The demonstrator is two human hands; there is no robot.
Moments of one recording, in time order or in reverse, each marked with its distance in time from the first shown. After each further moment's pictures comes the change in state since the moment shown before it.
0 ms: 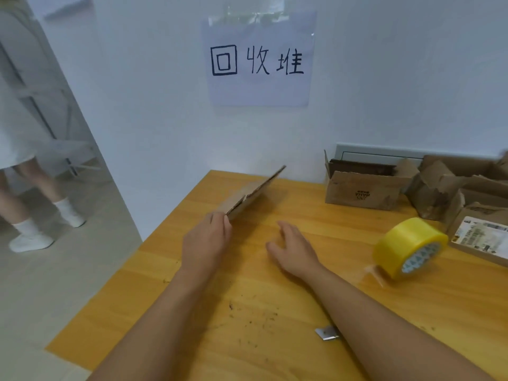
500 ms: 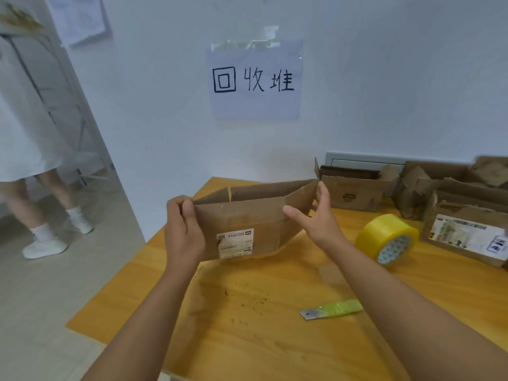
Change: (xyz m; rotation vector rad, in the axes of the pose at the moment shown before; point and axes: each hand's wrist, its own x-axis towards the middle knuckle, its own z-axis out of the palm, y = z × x) left_hand -0.023 0.033 -0.079 -0.696 0.269 -0.326; right_hand -0.041 -0.011 -0.090 0.602 0.202 -0.079
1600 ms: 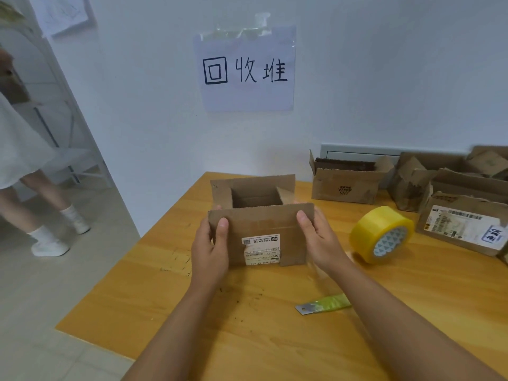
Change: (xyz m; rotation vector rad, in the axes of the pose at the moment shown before) left_hand -0.050 -0.015 0.035 -0.220 -0.233 -0.144; right_hand -0.034 0.027 0.001 0.053 -0.041 -0.094
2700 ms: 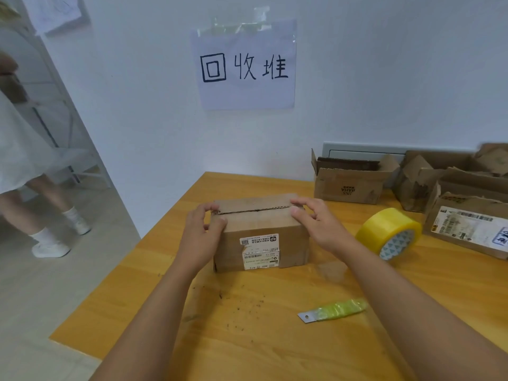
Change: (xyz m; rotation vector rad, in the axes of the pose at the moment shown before) left_hand 0.052 0.000 -0.018 0.278 -0.178 -0.113; right_hand 0.041 -0.006 -0.017 -0.237 -0.105 0.111
